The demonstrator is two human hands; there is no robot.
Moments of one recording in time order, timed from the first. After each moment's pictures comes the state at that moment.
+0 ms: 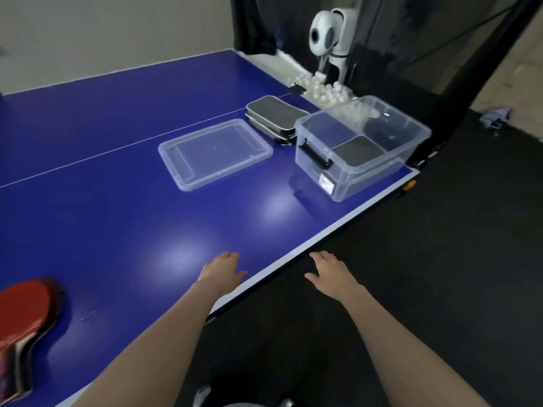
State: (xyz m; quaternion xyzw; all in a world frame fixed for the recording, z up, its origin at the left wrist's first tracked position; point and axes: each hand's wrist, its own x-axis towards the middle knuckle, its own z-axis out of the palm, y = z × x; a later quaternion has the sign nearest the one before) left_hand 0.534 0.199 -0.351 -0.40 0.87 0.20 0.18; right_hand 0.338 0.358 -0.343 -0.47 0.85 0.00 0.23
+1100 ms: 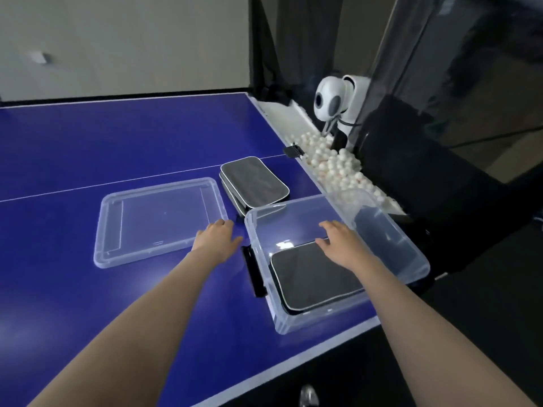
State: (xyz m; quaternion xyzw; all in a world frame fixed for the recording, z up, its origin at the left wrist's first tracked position) left_hand 0.174 0.025 -0.267 -0.52 0.84 0.17 0.04; right_hand -0.072 0.150 -0.245 -0.57 0.81 -0.03 0.13
